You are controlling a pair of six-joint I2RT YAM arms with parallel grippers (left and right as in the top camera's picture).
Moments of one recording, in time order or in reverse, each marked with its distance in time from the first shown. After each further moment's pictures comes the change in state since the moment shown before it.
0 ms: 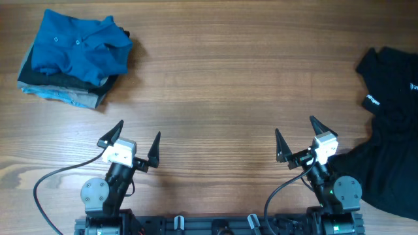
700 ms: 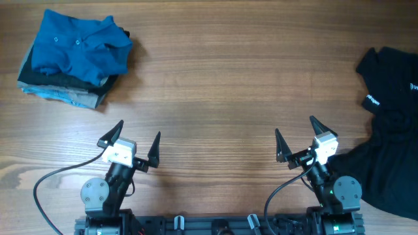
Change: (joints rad) left arm 0.000 0.000 0.000 0.000 0.000 0.000; right arm 0.000 0.000 0.000 0.000 0.000 0.000
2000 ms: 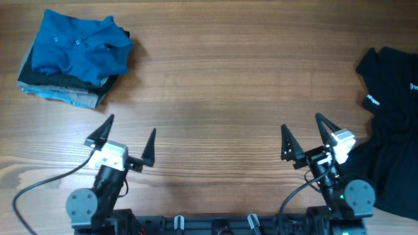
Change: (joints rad) left arm 0.000 0.053 0.230 -0.063 -0.002 -0.005; right arm 0.000 0.073 0.208 -0.131 0.000 0.210
